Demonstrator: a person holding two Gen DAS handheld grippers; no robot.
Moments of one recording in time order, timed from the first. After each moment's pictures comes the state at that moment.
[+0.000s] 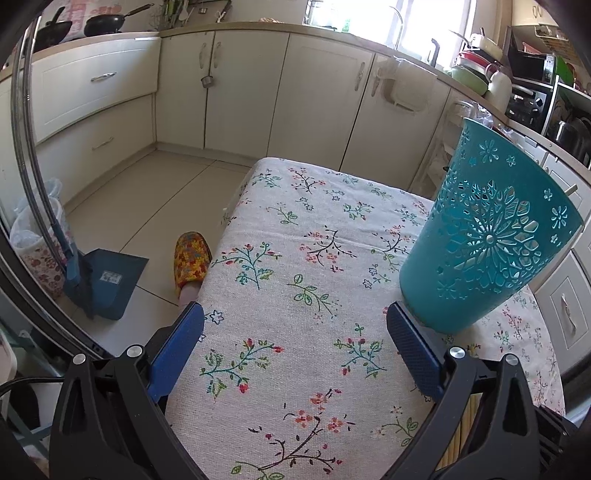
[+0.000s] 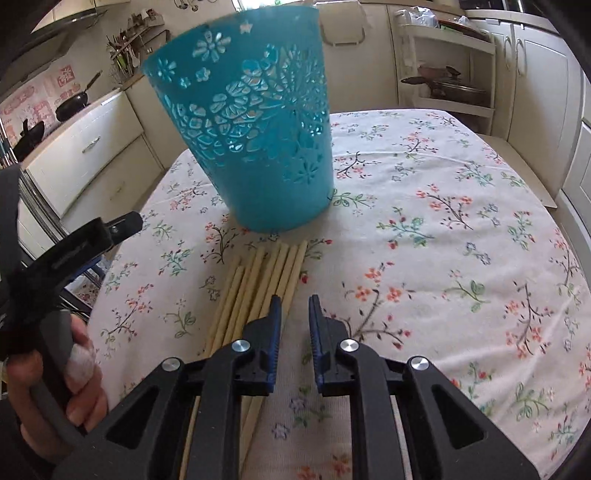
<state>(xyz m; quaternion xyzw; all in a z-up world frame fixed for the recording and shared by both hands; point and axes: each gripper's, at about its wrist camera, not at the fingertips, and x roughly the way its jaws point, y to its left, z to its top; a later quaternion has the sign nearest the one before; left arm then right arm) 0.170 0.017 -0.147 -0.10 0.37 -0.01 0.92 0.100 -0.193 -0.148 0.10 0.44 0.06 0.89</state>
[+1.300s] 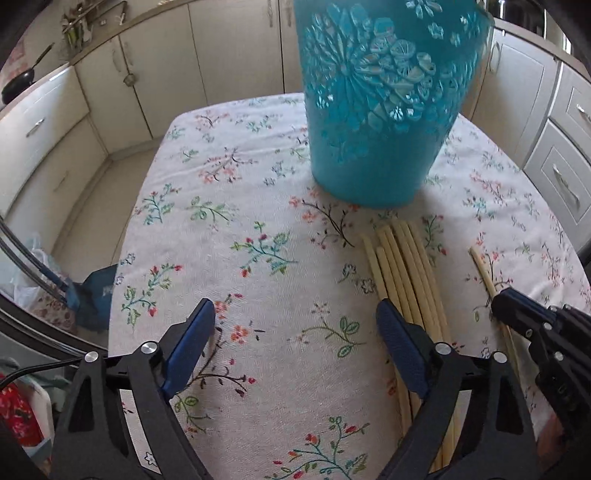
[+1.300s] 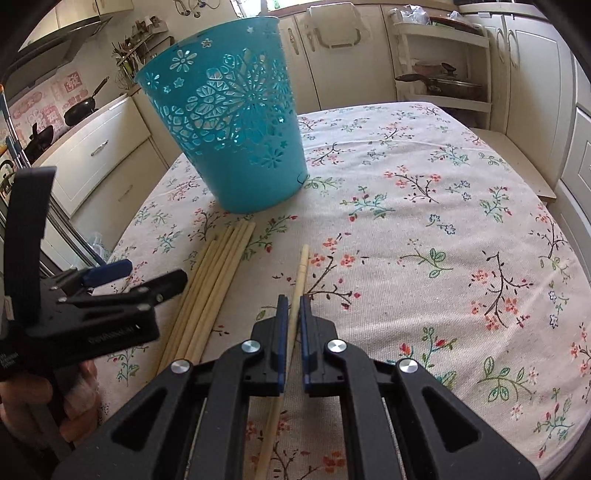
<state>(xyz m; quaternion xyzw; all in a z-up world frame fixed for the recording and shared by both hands) 0.137 -0.066 -0.166 0.06 0.47 -0.09 0.88 0.061 -0.225 -0.158 0.12 0.43 0.08 0.89</state>
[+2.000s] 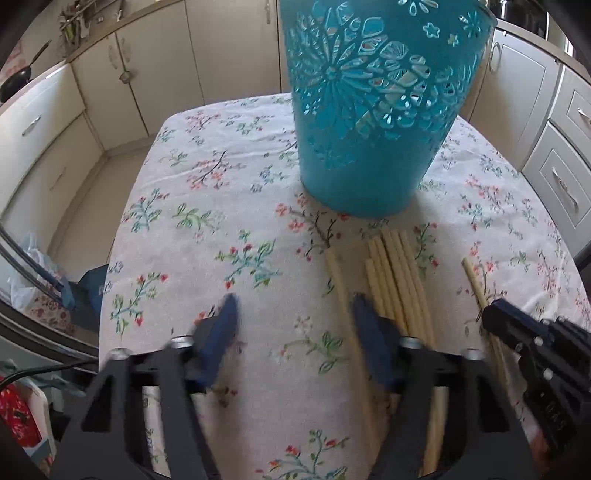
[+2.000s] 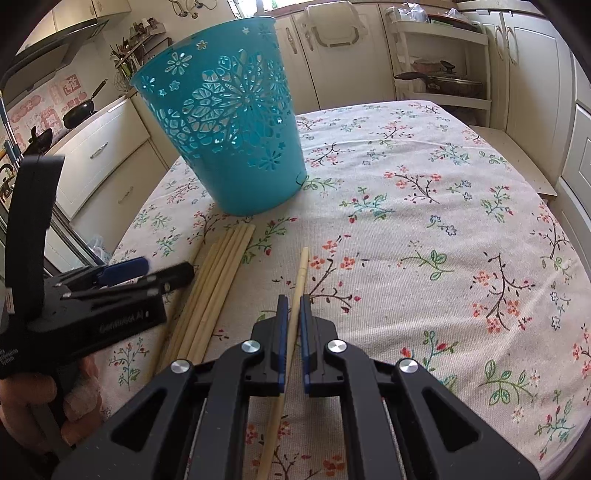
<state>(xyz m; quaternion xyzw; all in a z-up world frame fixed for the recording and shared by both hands) 0.149 -0.077 -0.161 0.05 0.47 -0.09 0.88 0.063 -0.227 -0.158 0.12 0.43 0.08 0.89</state>
